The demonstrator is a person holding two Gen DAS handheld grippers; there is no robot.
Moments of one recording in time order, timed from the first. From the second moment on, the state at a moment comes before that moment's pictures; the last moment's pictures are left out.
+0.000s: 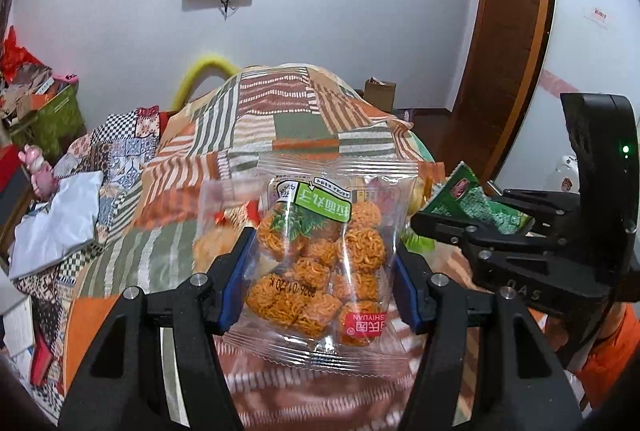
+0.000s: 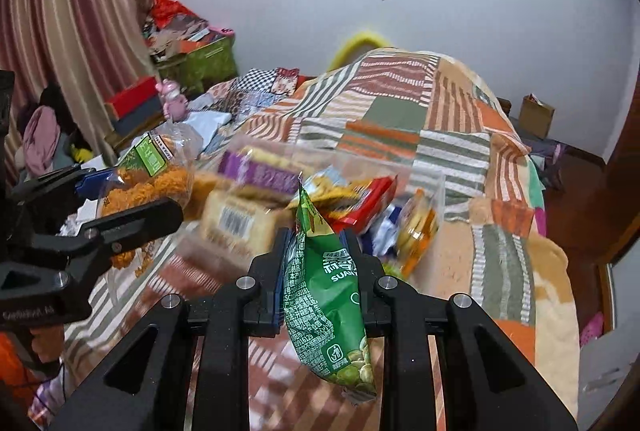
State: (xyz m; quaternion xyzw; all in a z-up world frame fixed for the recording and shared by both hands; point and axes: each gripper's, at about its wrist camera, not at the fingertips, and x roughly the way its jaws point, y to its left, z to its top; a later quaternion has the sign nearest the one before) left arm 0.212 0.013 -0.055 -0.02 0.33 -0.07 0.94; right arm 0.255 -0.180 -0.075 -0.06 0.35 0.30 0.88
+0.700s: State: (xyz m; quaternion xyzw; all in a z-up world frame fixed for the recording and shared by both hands) left arm 0.297 -0.002 -0.092 0.01 0.36 -0.04 0.93; right arm 0.298 -0.171 -0.103 -0.08 0.38 0.29 0.87
